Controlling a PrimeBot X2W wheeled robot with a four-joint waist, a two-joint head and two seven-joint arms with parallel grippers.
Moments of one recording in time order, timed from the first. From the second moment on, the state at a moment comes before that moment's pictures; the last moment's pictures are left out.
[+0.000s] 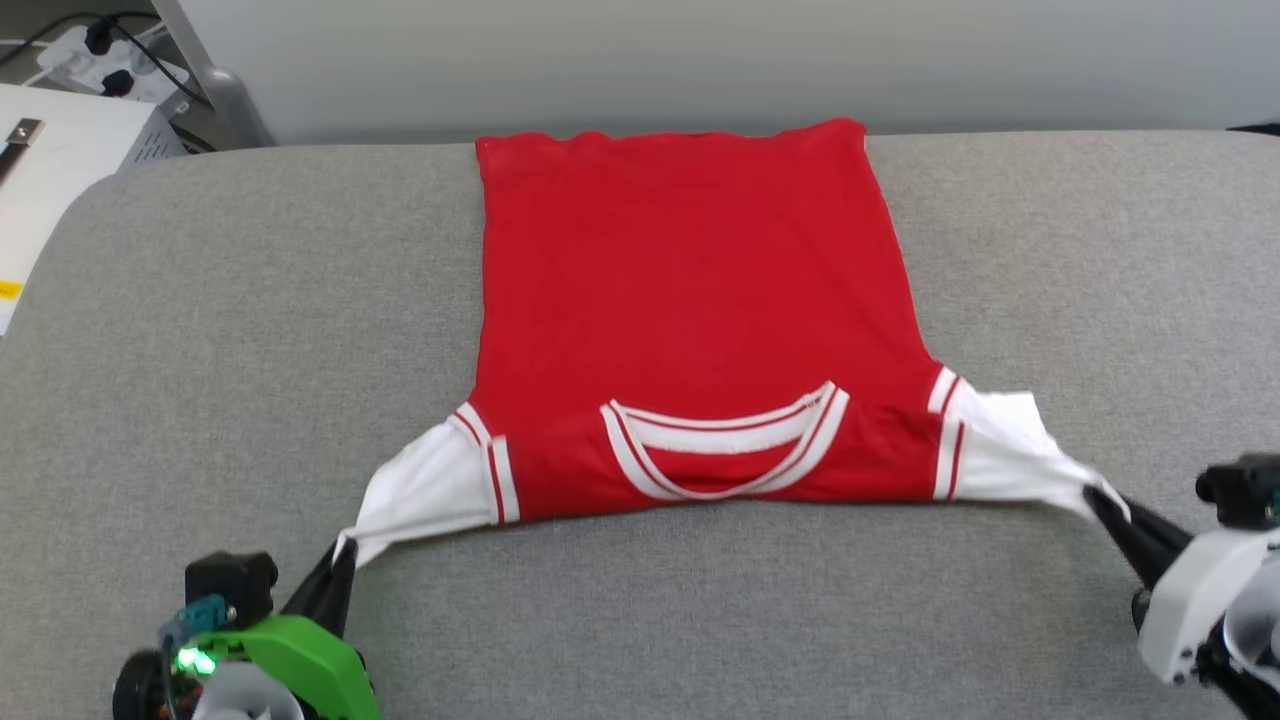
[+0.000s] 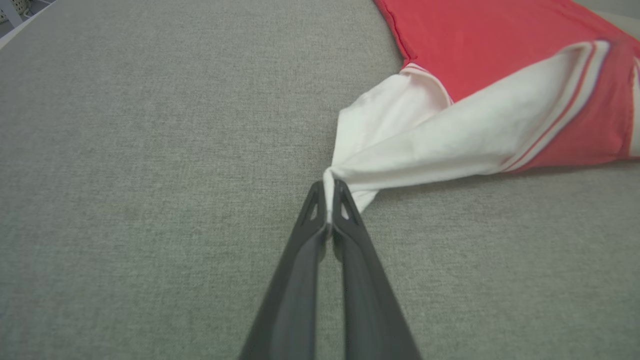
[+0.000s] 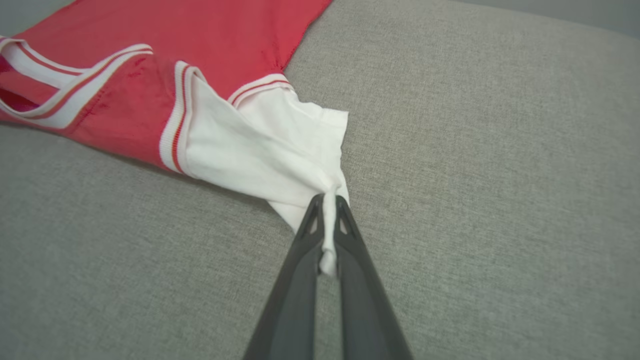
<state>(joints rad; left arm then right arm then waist) -0.20 0.62 -0.70 0.31 -0.91 0.15 -0.26 -0.42 -0.73 0.88 0.53 0.96 0.13 -0.24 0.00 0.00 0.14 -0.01</state>
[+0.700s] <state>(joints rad) -0.01 0.51 -0.52 0.22 -0.76 0.15 -0.26 -0.11 -0.70 0.56 0.44 0.88 0.13 -0.20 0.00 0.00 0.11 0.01</state>
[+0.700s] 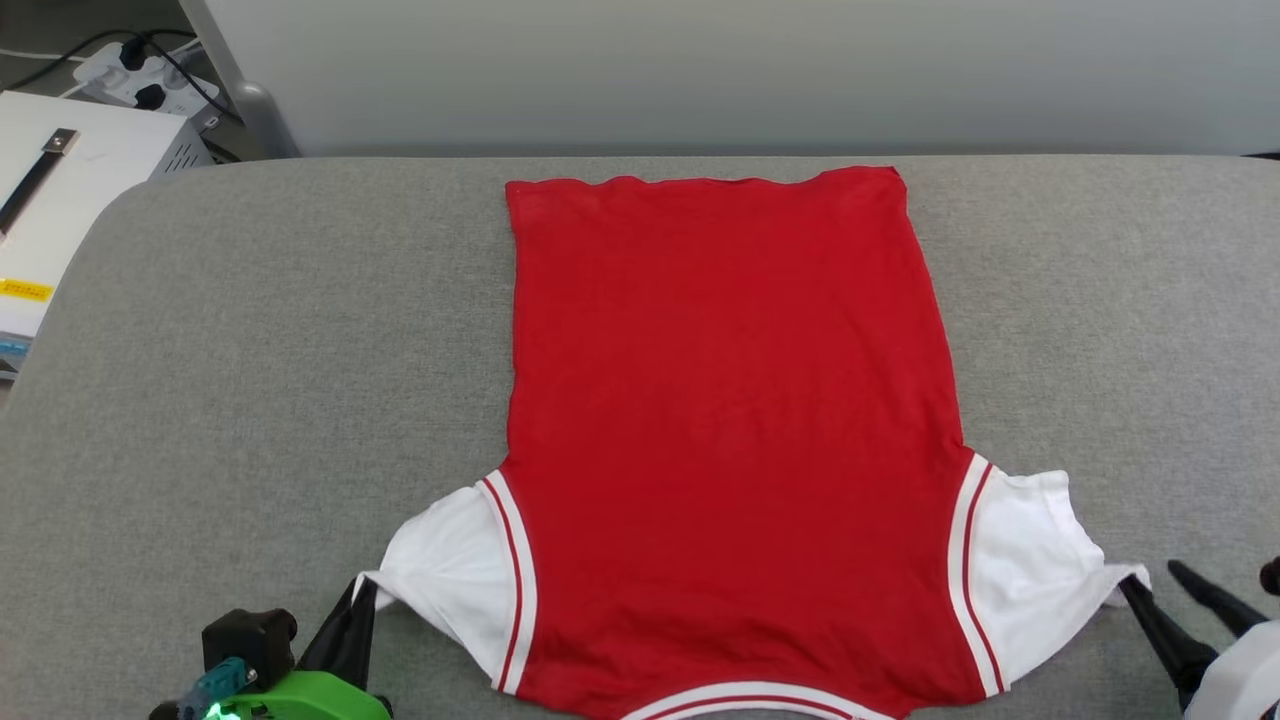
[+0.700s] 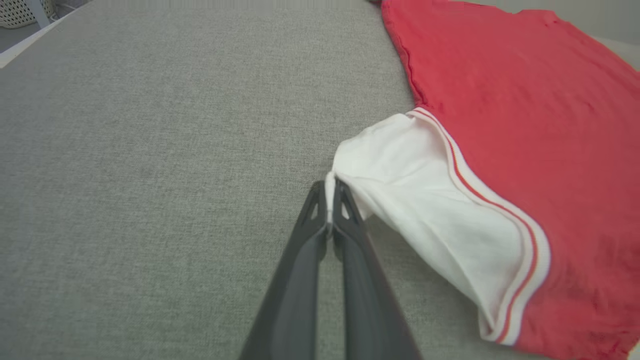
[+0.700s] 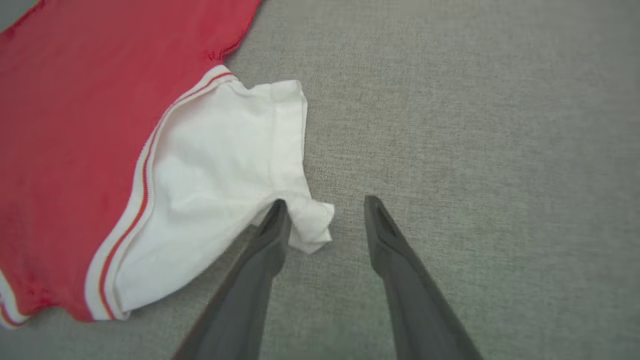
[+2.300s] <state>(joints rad) -0.26 0.23 -0.48 -0.09 -0.42 0.07 -0.26 -1.18 -0.74 0.30 0.55 0.60 0.13 1.07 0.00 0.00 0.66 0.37</state>
